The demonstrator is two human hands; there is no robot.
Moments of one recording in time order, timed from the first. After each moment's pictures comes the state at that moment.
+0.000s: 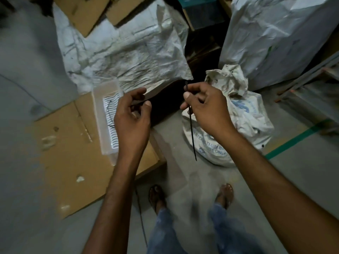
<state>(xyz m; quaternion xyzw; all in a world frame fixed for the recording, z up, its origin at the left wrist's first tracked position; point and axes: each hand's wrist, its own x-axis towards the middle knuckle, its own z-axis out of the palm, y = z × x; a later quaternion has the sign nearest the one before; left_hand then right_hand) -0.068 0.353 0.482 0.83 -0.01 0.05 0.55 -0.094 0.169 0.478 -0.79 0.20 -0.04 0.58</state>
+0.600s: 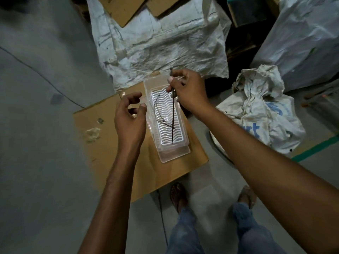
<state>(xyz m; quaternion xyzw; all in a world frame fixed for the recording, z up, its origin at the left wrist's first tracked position) 0.006 0.554 0.441 0.82 0.09 0.03 0.57 0.044 0.379 0.442 -0.79 0.17 -0.02 0.59</state>
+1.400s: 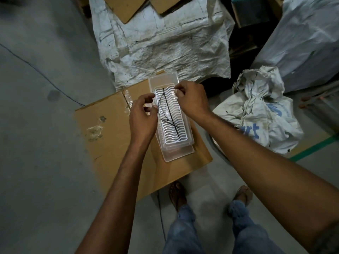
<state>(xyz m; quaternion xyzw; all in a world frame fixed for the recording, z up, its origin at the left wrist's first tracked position) 0.021 0.555 0.407 0.85 0.06 -0.03 0.53 0.051 0.387 0.396 -0.92 0.15 0.00 0.36</state>
